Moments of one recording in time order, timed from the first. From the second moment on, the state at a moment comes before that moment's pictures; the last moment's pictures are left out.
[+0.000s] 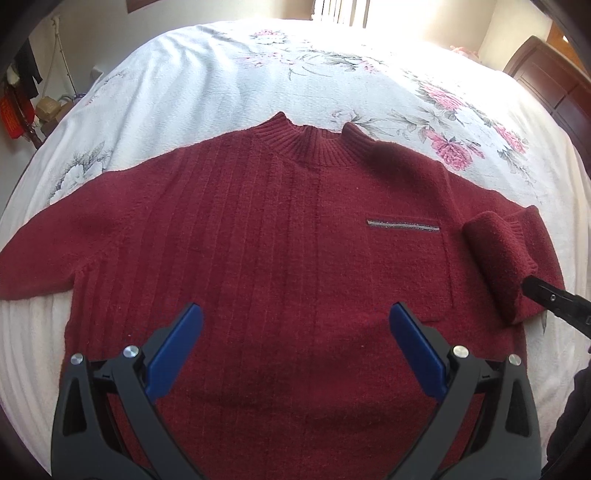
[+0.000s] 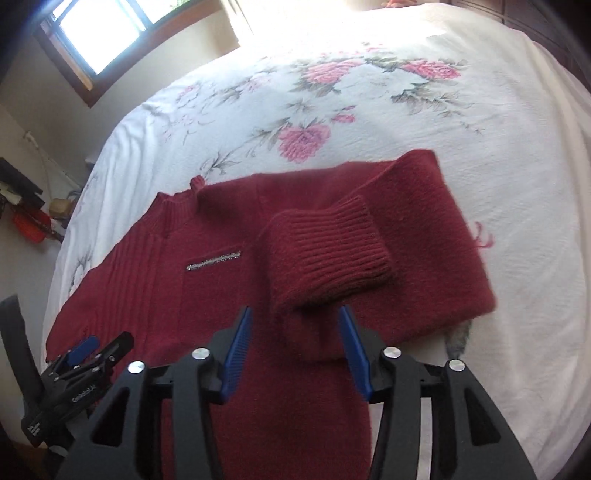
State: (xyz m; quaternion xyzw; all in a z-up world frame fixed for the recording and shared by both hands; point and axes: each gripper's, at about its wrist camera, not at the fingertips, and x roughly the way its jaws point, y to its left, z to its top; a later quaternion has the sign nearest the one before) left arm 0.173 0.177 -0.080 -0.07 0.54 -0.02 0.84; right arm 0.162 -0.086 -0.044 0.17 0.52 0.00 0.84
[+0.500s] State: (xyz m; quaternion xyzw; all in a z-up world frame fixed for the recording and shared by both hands) left arm 0.232 0.006 -0.113 -0.05 0.59 -0.10 0.80; right arm 0.148 -0.189 -0.067 0.22 0.51 -0.09 0.83
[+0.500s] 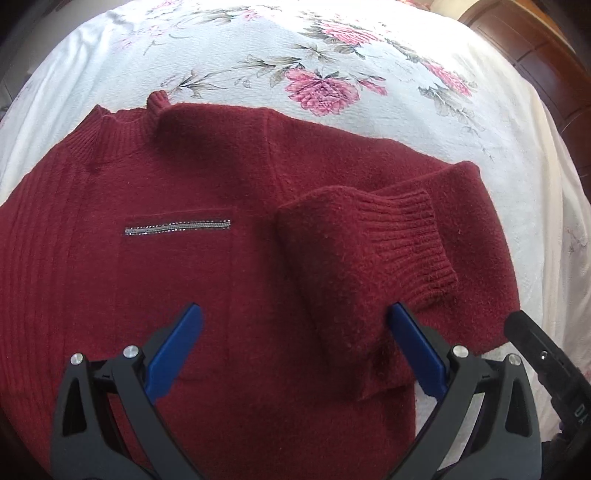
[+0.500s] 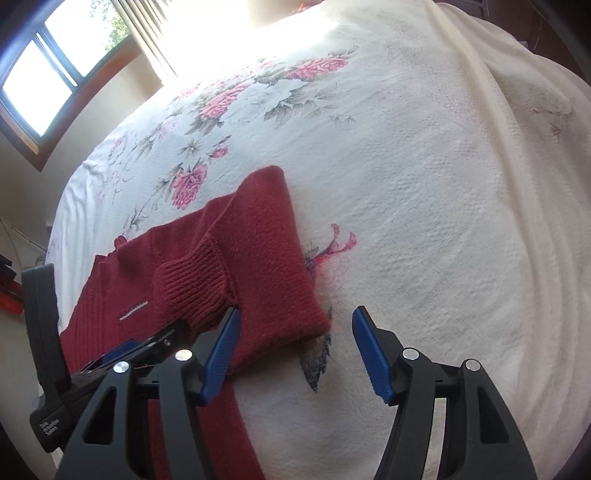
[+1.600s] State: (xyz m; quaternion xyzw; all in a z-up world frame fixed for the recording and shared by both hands) left arm 0.232 0.228 -0.093 -0.18 0.52 -0.05 0.83; right arm 0.188 -0.108 -0.121 0.20 0.56 0.00 0.80
